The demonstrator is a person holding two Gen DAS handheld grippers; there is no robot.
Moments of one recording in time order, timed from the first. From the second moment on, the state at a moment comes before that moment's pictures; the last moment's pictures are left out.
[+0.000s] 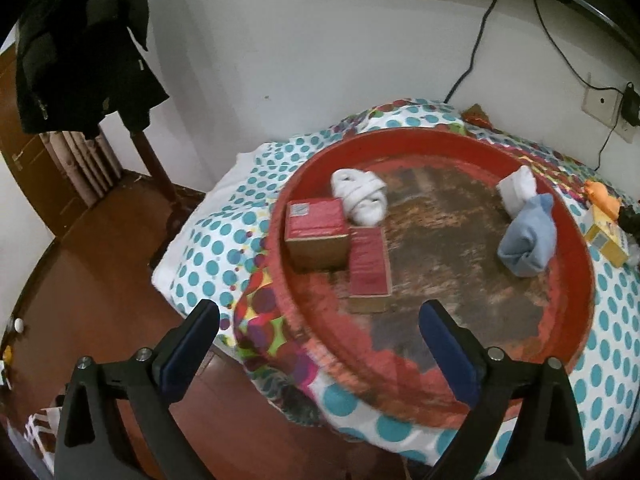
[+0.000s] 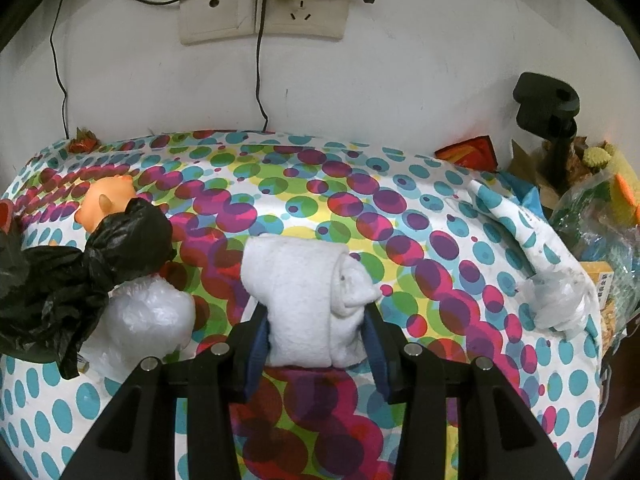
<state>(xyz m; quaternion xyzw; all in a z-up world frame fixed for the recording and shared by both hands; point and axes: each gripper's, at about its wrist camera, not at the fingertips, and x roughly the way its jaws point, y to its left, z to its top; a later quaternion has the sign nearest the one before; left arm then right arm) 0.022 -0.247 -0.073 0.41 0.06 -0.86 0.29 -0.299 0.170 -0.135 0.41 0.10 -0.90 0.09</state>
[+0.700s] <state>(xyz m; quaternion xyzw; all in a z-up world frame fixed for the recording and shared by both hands) 0.042 -0.269 -0.074 0.39 0.09 -0.87 0.27 -0.205 0.186 -0.085 0.39 0.06 -0.91 0.10</state>
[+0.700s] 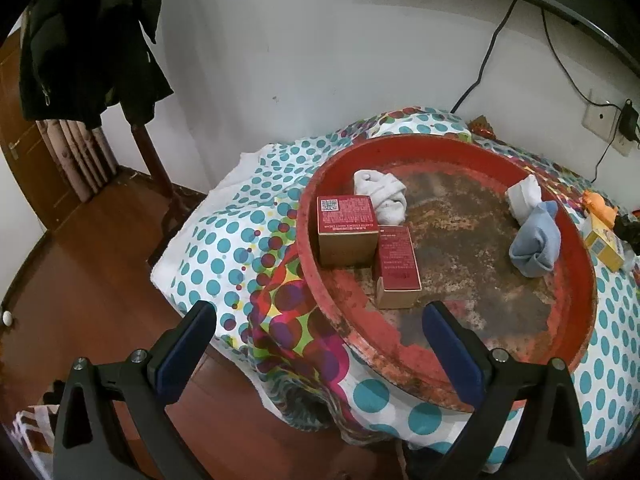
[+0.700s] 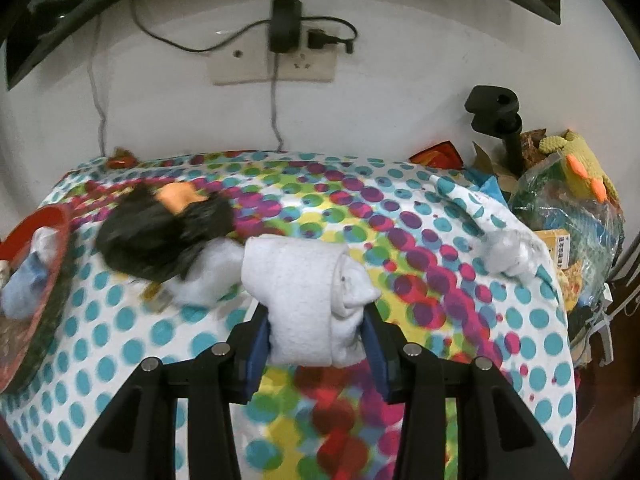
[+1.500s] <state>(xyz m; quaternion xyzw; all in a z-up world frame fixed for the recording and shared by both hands) 0.047 -0.282 -0.074 0.39 0.10 -0.87 0.29 -0.091 0.015 -0.066 0.37 0.12 -0.88 0.29</state>
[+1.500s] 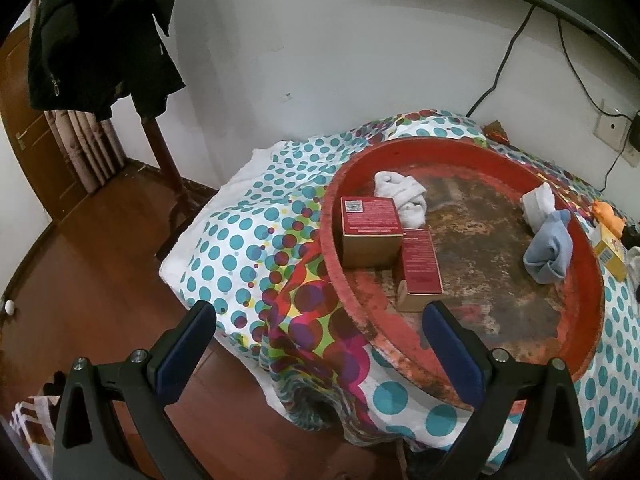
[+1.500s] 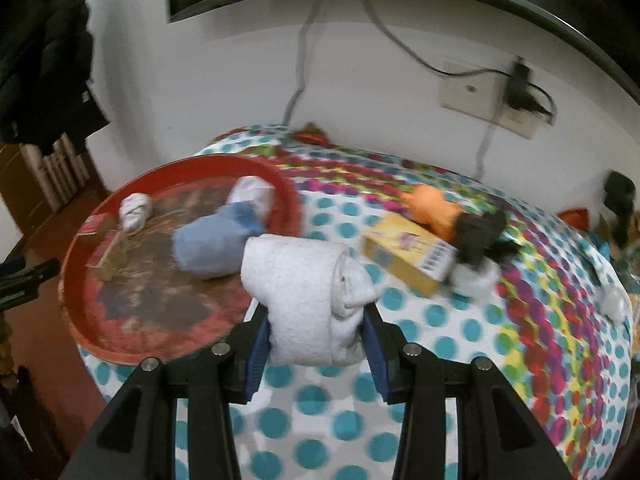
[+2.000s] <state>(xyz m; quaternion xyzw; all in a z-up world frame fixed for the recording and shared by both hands) 0.052 -0.300 -0.080 0.40 0.12 -0.86 0.31 -0.063 -0.083 -0.072 0.37 0.17 -0.84 0.36</state>
